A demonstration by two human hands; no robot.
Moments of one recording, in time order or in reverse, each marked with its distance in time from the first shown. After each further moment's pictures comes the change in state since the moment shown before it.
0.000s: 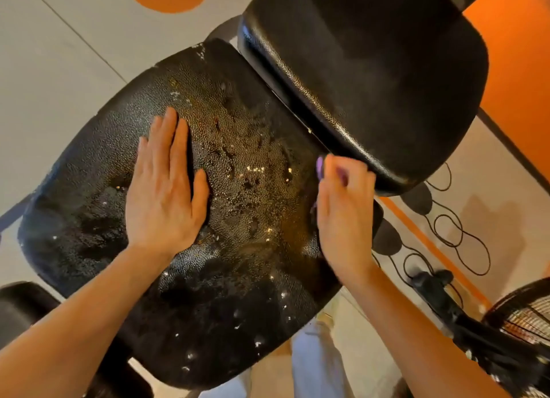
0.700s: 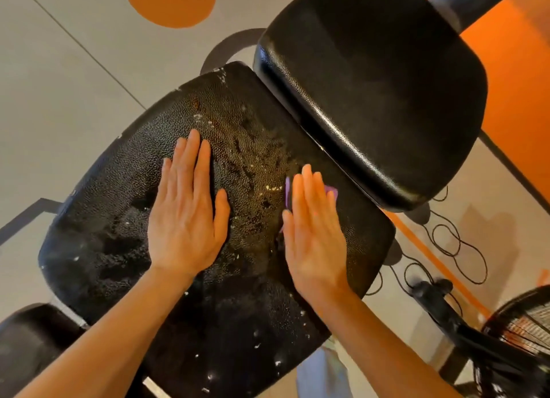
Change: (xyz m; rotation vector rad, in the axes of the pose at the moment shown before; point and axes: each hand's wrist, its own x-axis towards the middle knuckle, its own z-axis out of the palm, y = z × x) left_hand 0.000 0.001 -0.002 0.020 -0.052 -0.018; right_hand -0.025 -0.044 0.033 0.055 -0.119 -0.127
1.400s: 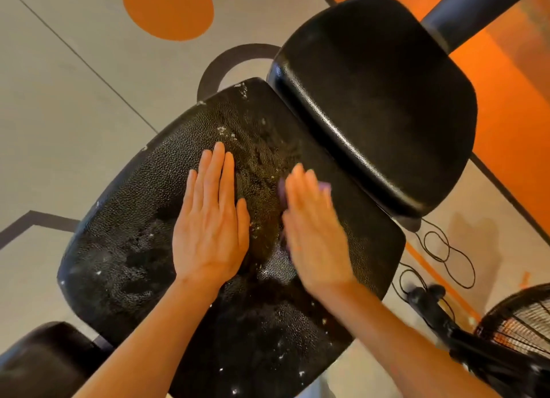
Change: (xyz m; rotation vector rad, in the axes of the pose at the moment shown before) left_hand 0.001 -0.004 0.002 -0.010 -0.016 0.009; right_hand 0.021 -0.022 -0.005 -0.165 -0.069 -0.127
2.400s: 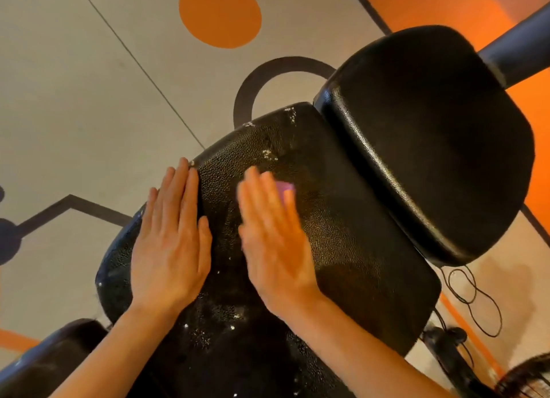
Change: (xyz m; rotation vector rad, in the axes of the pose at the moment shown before) left_hand -0.015 -0.071 -0.027 -0.094 0.027 -0.130; right_hand 0.045 -0.084 0.003 0.005 -0.018 -0.193
